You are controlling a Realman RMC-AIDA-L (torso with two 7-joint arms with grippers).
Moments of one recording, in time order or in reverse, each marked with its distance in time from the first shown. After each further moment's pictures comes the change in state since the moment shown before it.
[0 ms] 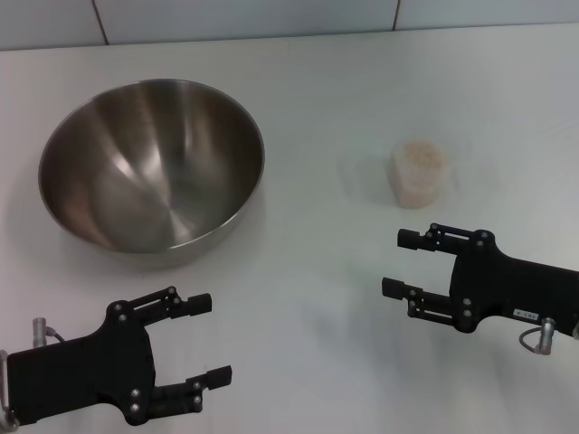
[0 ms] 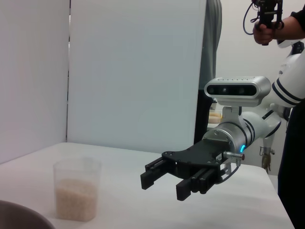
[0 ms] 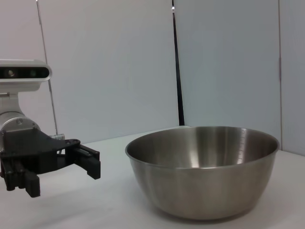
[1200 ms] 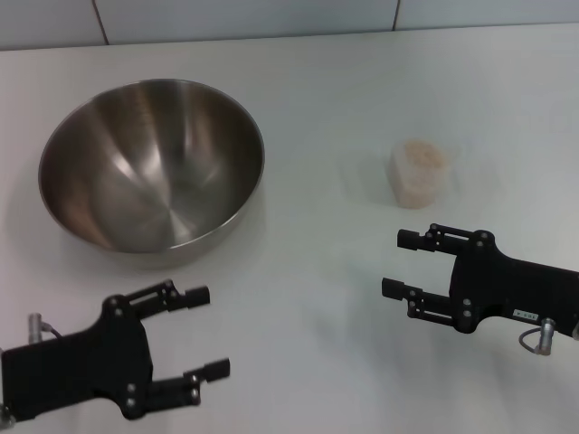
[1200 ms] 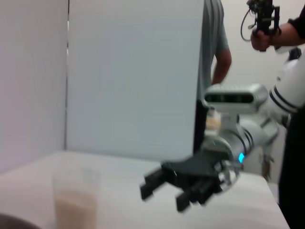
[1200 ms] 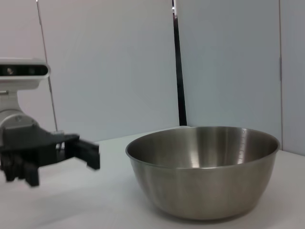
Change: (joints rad) left arm 0.001 -0.001 -0.012 0.000 -0.008 0.023 0.001; right arm 0.000 0.000 0.000 0.002 0.000 0.000 0.000
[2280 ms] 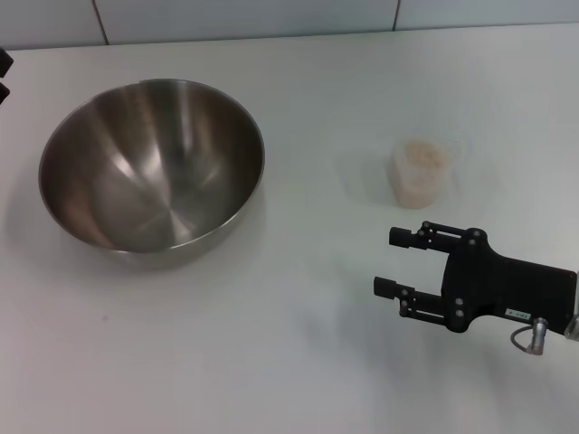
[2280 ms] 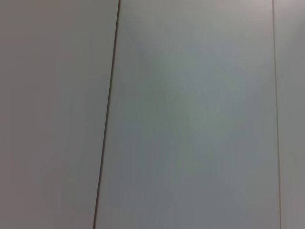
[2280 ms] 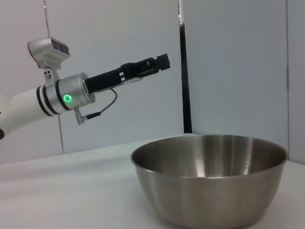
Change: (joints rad) left arm -0.087 -0.009 -0.515 -0.094 -0.386 -0.197 0.014; right arm 0.011 0.002 0.001 0.026 0.007 -0.003 -0.033
